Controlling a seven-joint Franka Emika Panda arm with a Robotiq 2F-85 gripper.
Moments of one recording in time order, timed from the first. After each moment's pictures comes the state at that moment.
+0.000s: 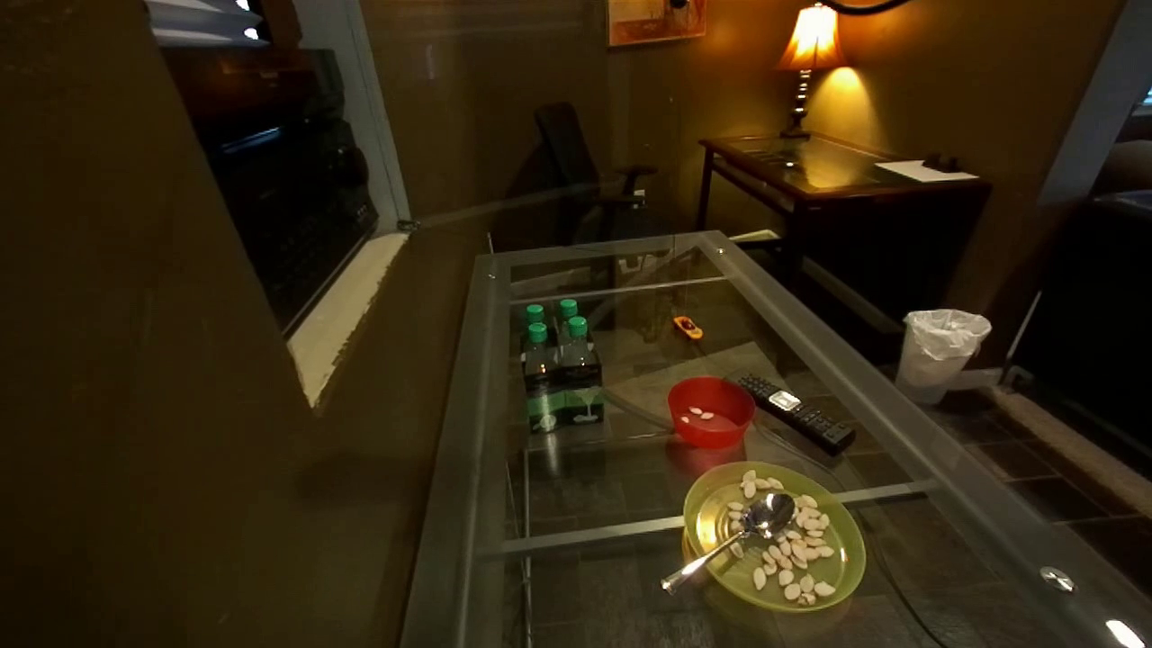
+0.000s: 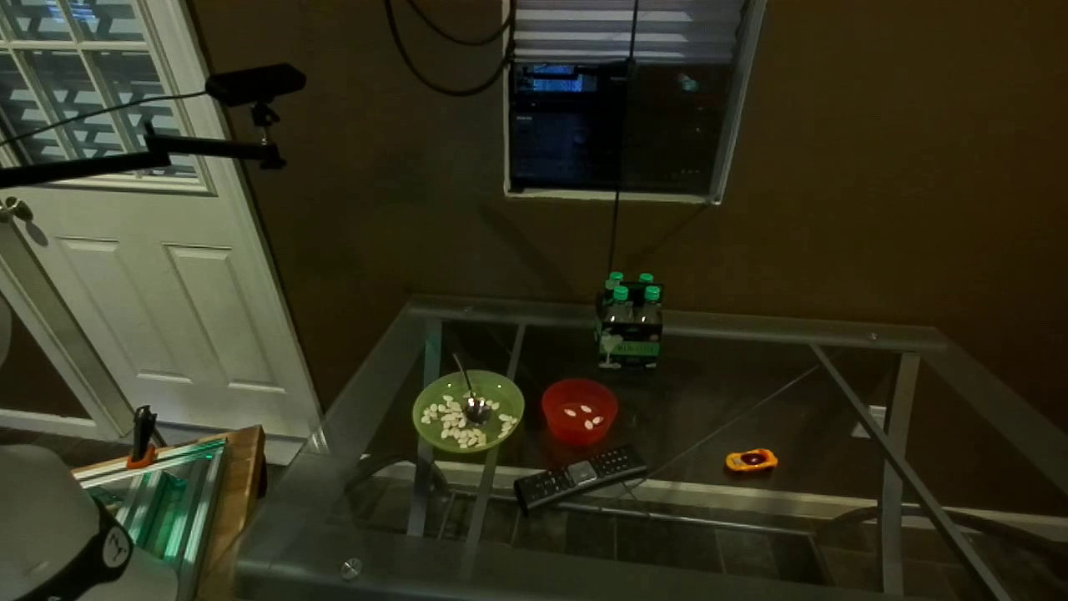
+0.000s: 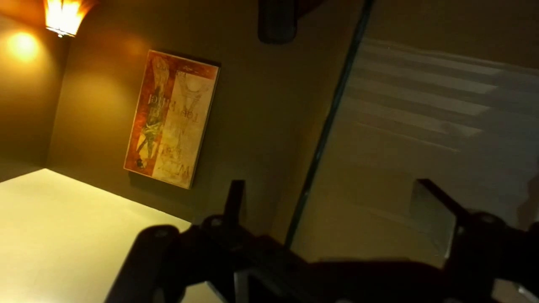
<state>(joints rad) 0.16 -0.01 0.19 -1.52 -1.29 2.27 1.05</state>
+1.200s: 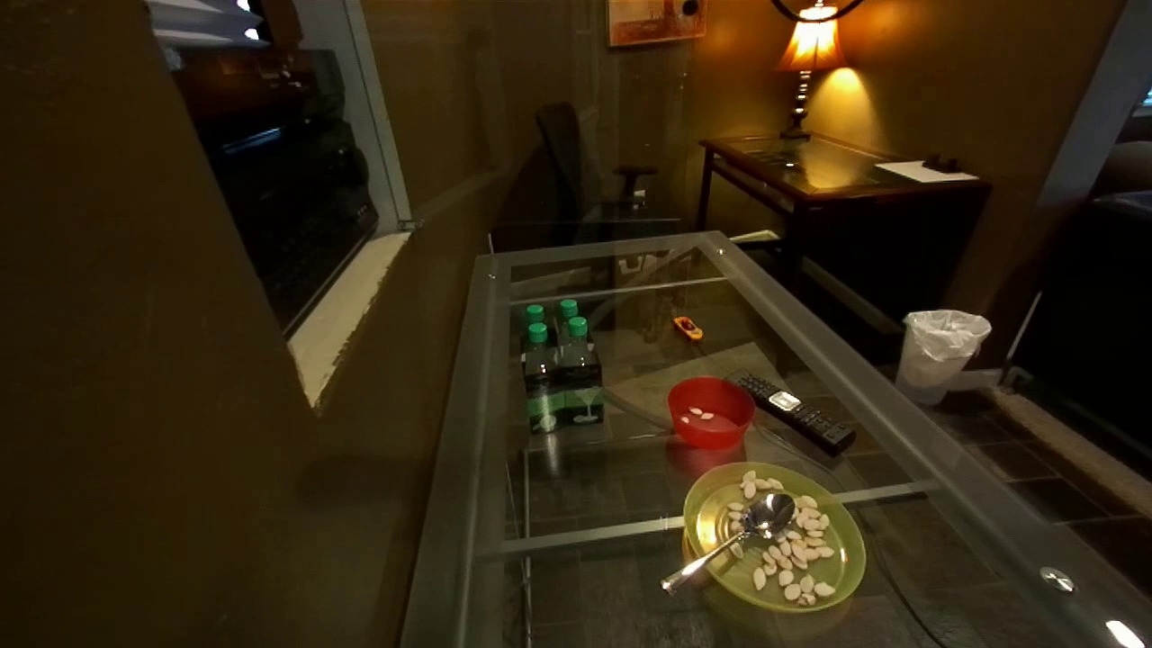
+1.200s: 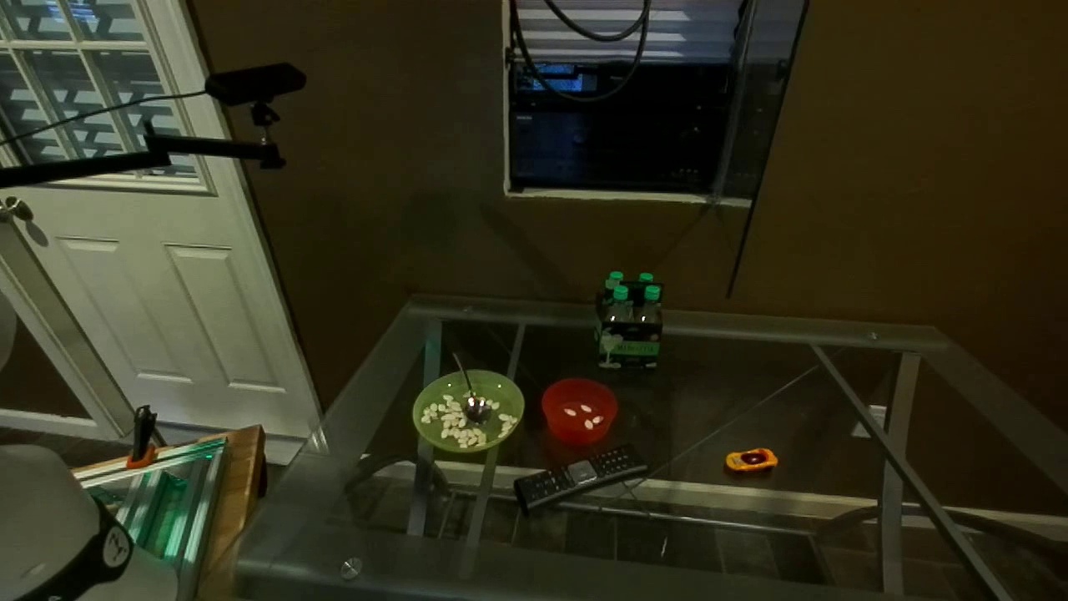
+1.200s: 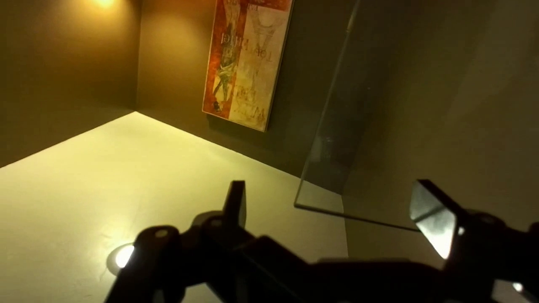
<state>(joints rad) 0.13 0.17 0.05 -1.31 -1.62 2.32 1.31</state>
